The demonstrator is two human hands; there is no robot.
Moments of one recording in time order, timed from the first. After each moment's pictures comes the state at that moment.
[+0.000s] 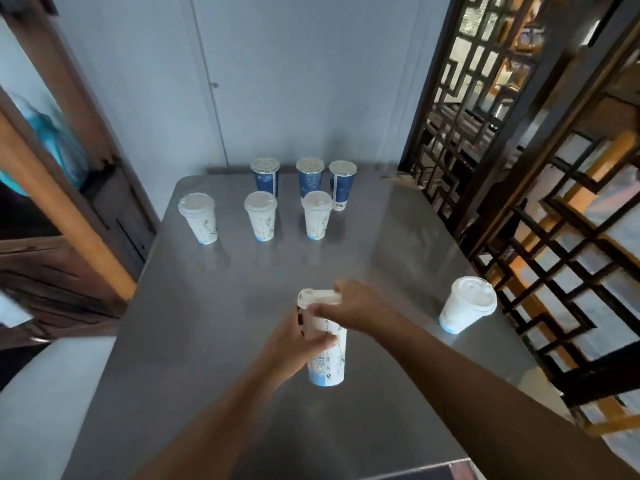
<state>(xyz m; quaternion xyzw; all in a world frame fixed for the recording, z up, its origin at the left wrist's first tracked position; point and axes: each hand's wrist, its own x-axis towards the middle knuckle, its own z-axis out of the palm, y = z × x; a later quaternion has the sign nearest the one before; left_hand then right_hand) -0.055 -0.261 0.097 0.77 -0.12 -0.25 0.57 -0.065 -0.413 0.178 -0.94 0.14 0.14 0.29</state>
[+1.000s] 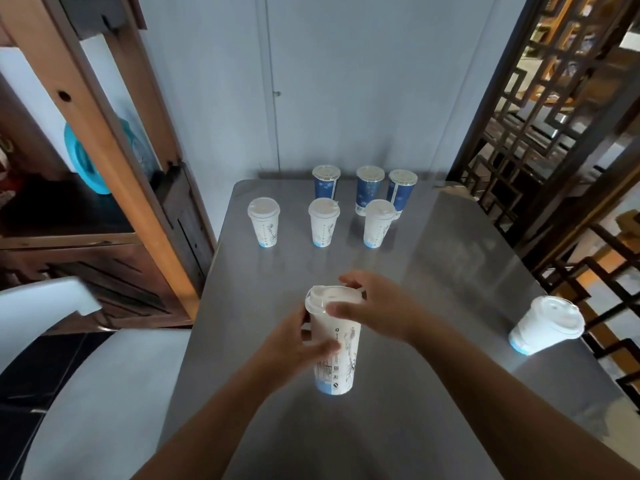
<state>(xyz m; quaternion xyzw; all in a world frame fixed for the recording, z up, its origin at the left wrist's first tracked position) -0.015 -0.115 0.122 0.76 -0.15 -0.24 0.58 -0.030 -0.310 0.202 -0.92 0.01 0.11 0.37</state>
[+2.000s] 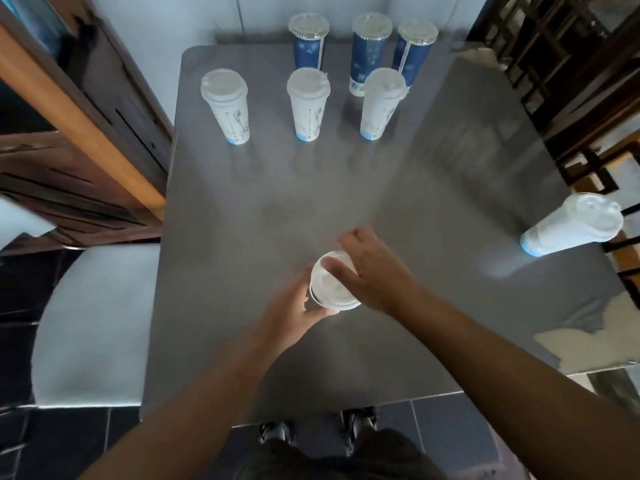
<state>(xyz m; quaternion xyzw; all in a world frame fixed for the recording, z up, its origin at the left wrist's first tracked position) -0.032 -0.128 -0.009 0.85 -0.18 -0.21 0.45 -0.043 -0.306 0.081 -0.95 0.01 0.09 0.28</state>
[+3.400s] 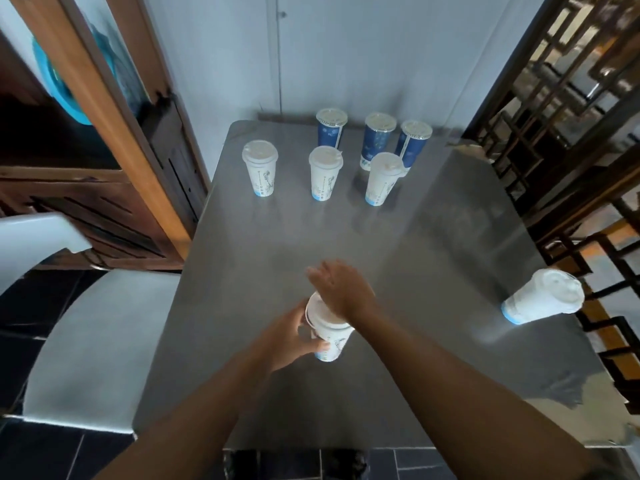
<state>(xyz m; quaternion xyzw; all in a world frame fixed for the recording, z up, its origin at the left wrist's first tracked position) -0.038 -0.128 0.030 0.80 -0.17 -0.27 0.52 -0.012 -0.281 0.092 -0.93 0.06 0.08 0.34</state>
